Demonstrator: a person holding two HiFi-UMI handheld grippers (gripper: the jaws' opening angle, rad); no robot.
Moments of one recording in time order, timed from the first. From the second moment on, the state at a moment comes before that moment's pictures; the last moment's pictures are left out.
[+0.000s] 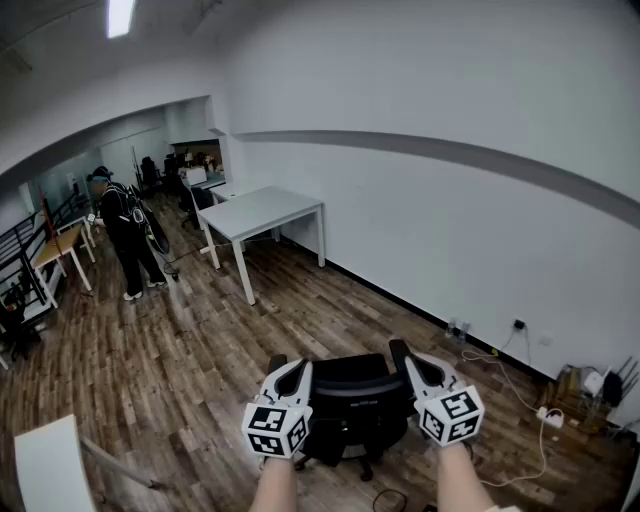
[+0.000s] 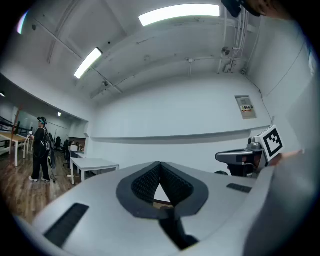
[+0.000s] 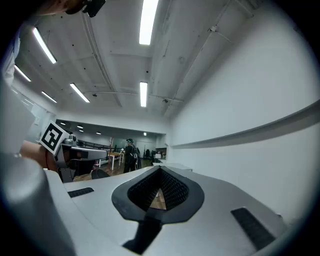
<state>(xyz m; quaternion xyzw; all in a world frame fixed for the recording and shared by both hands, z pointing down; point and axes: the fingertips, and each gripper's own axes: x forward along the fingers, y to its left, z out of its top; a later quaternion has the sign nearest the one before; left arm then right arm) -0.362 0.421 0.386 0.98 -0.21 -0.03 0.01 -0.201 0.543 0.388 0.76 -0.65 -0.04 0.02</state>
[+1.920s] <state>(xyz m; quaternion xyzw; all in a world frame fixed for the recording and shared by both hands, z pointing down) -0.387 0.445 0.397 0.99 -0.12 0.08 -0.07 -0.213 0.574 0.415 0.67 -0.72 -0.02 0.18</state>
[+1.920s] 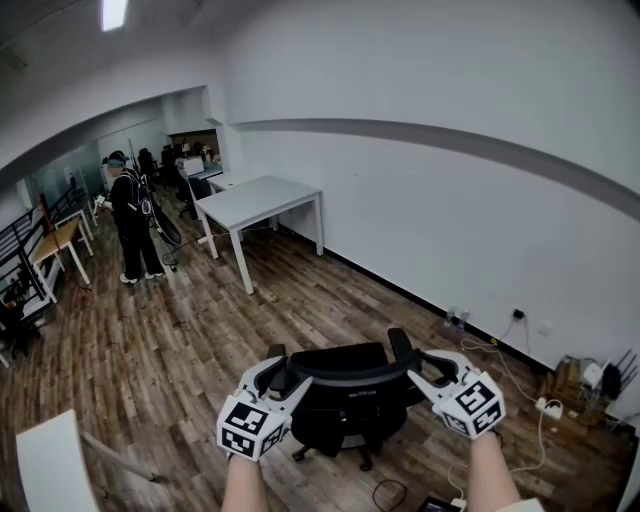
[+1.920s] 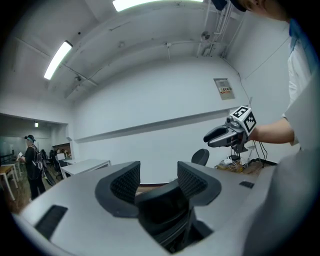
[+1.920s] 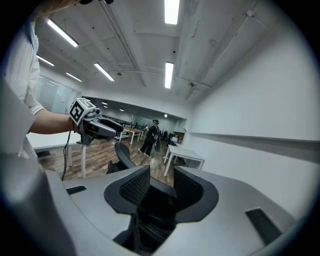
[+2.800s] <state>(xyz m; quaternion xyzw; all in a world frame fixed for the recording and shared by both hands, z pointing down) -0.409 0.458 0.497 0.92 -0.03 0.35 -0.14 -0.198 0.593 0.501 0.55 -0.71 0.04 0.45</state>
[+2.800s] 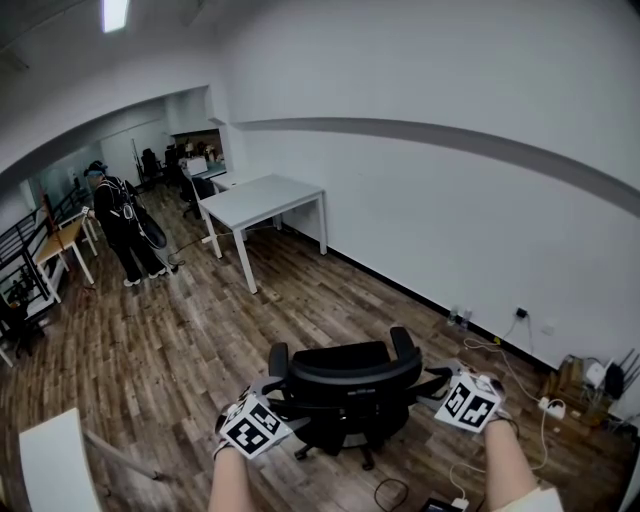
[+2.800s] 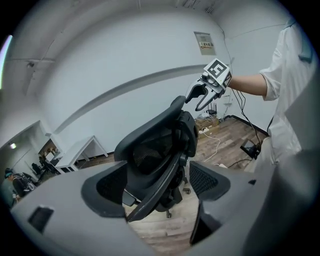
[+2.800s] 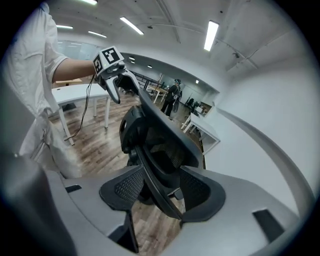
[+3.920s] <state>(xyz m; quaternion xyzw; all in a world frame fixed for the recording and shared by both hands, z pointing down) -0.420 0.446 0.615 0.83 0.01 0.53 -0.18 -0.167 0.587 0.593 0.41 -0.66 0.06 0.62</state>
